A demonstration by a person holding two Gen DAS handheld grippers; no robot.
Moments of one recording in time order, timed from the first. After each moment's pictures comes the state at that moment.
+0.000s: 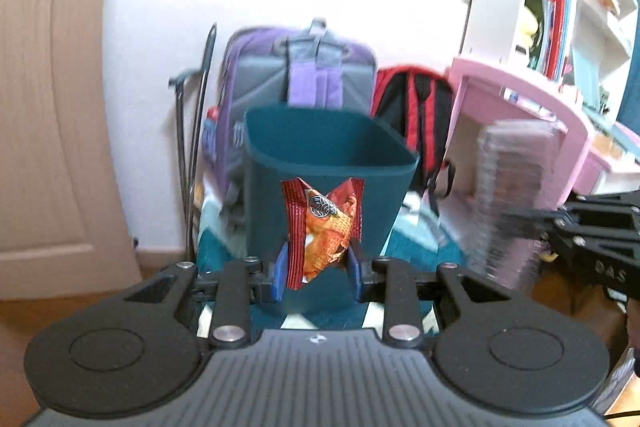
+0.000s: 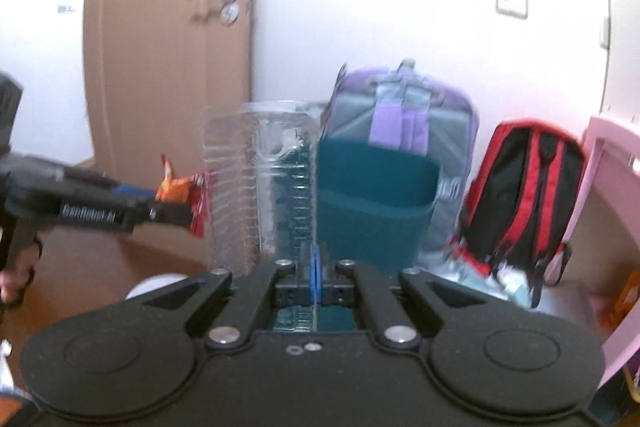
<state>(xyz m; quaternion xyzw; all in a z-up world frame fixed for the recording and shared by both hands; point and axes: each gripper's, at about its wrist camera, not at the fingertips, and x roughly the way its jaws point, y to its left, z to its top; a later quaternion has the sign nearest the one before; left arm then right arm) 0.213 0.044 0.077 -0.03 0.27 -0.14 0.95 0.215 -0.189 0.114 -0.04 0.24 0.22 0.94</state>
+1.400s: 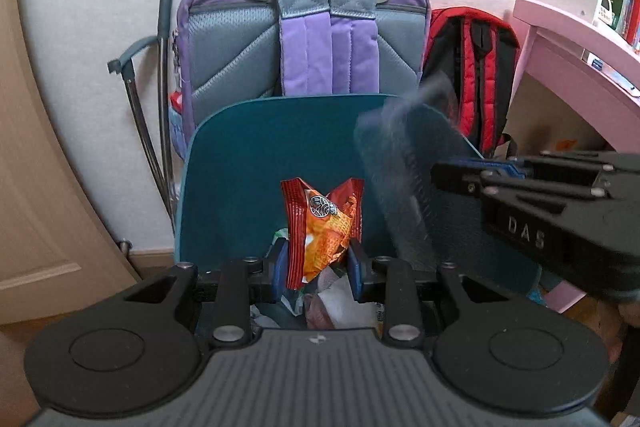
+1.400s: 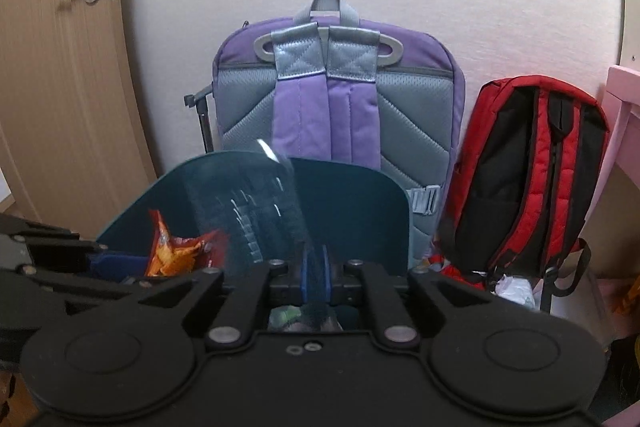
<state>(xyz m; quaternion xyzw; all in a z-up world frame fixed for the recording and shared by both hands) 0.440 -0.017 0.042 0.02 0.38 -0.12 0.92 0.447 -0.176 0.052 -0.01 0.32 0.15 0.94</state>
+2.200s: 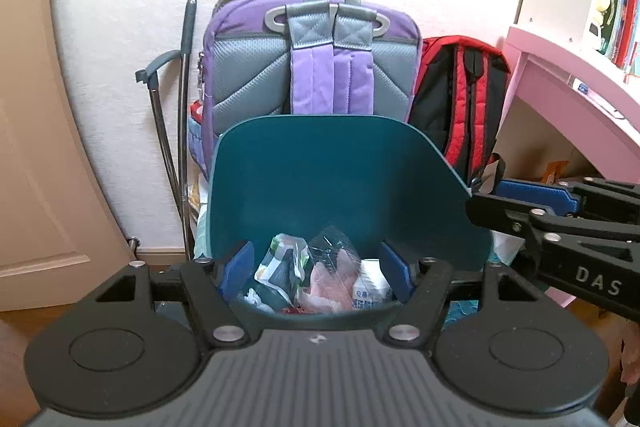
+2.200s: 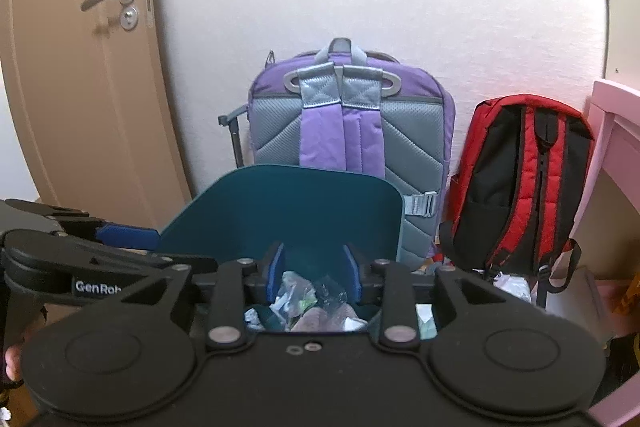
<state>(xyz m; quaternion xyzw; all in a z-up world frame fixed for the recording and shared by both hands) 0.389 -0.009 0.078 0.00 0.35 -0.10 0.93 0.378 -0.198 0.096 0.01 0.29 0.18 0.94</state>
